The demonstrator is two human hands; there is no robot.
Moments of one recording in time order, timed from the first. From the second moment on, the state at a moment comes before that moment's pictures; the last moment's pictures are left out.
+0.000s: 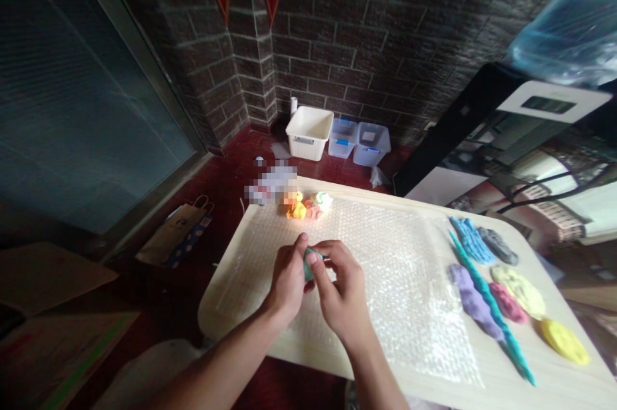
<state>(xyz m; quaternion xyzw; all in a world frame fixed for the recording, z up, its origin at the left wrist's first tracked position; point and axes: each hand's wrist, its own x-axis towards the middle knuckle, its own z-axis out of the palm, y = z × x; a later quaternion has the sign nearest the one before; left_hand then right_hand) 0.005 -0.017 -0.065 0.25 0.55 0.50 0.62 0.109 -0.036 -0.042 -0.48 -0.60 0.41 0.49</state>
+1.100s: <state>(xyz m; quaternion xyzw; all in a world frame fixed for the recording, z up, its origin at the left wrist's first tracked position) 0.003 -0.014 -0.063 0.43 0.37 0.50 0.65 0.129 -0.034 -0.042 -0.55 -0.75 0.14 0.34</state>
